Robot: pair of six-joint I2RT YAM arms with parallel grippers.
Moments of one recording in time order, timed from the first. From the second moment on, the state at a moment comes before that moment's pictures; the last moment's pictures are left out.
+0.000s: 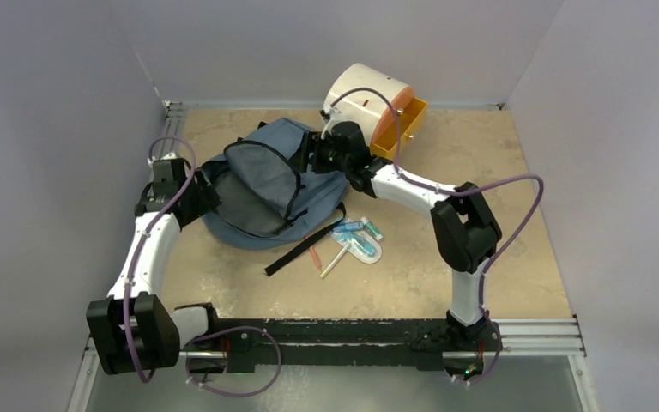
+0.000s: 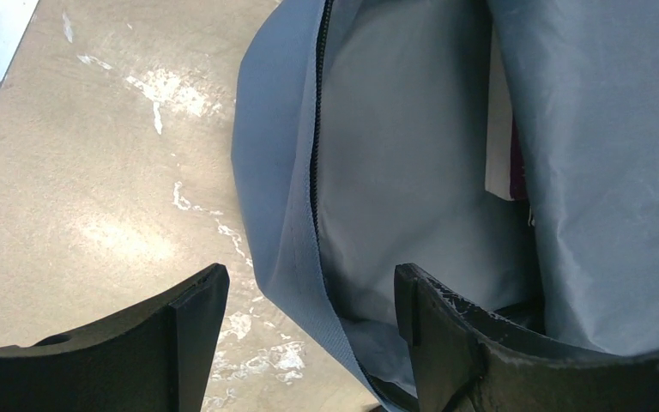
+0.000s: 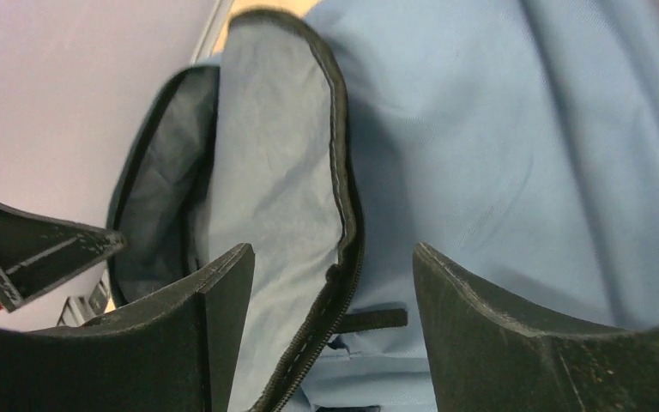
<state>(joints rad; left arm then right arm) 0.14 1.17 0.88 -0.58 -0.03 -0.46 0.66 1.92 1.44 0.12 -0.15 0.57</state>
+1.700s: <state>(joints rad) 0.14 1.00 1.05 -0.68 -0.16 -0.44 0.90 1.95 1.44 0.14 -0.28 0.51</state>
